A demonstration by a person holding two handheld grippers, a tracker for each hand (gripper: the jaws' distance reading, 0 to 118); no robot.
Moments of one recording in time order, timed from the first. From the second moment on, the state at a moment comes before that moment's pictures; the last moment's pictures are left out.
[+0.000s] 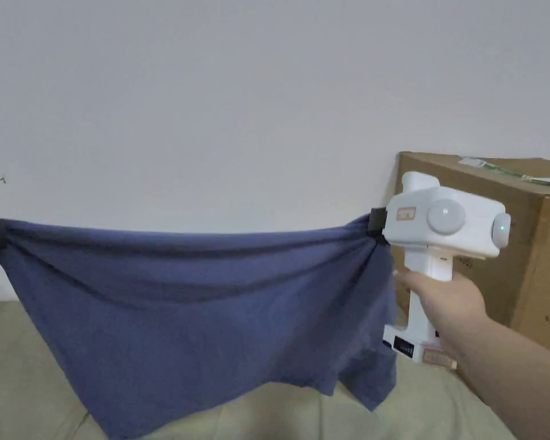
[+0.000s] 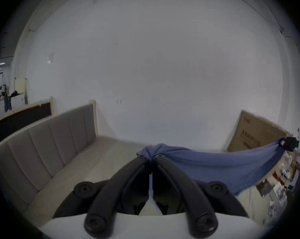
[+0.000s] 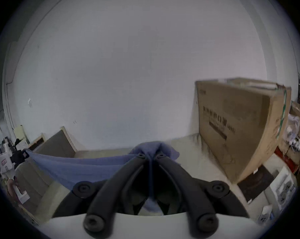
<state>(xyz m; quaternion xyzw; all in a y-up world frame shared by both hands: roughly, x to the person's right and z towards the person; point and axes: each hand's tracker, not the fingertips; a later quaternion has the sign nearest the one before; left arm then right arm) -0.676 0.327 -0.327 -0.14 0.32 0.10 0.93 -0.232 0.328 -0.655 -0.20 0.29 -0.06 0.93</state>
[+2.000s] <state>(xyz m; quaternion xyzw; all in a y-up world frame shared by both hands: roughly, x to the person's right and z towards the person) -0.524 0.171 -0.252 -0.34 0.12 0.17 0.92 -0.011 0.166 -0.377 -0.33 0.30 -0.15 0.88</state>
